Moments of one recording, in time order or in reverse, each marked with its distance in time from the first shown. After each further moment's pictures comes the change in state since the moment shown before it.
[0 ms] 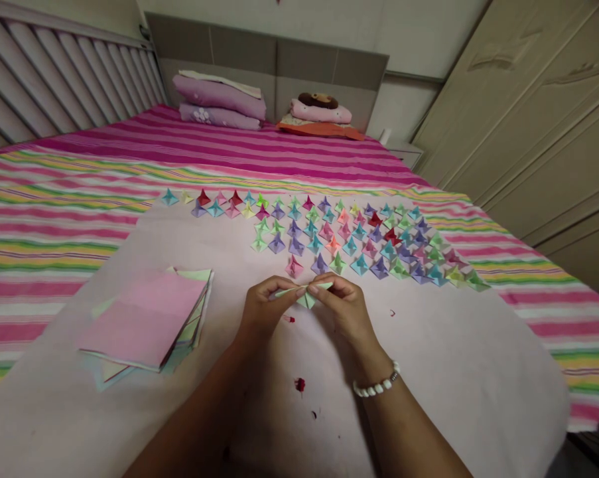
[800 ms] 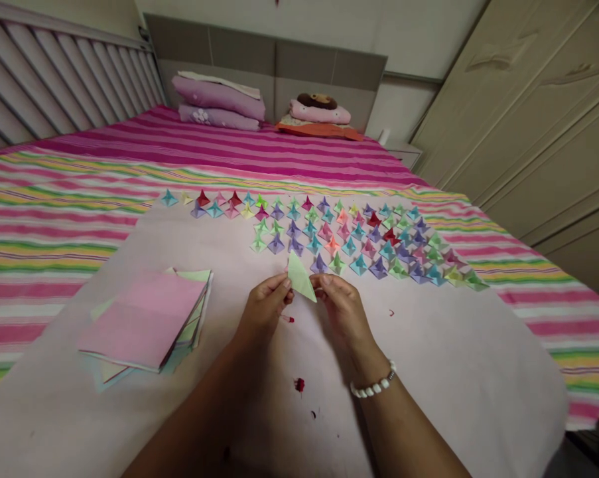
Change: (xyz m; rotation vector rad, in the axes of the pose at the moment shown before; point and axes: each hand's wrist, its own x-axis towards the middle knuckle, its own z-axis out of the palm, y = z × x) left_hand 0.006 -0.016 0.006 -0.433 -0.013 -0.235; right_hand -0.002 0.003 0.003 0.128 0.042 0.067
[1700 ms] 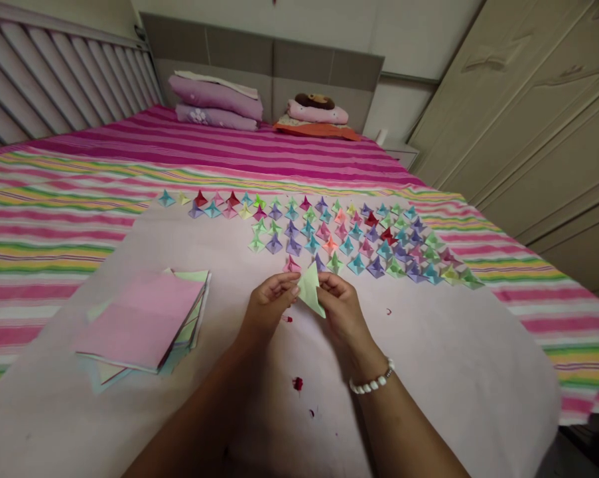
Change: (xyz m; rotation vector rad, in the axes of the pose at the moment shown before) left_hand -0.004 0.000 0.000 0.200 -0.044 0.088; right_hand 0.002 -0.002 0.004 0.018 0.007 0.068
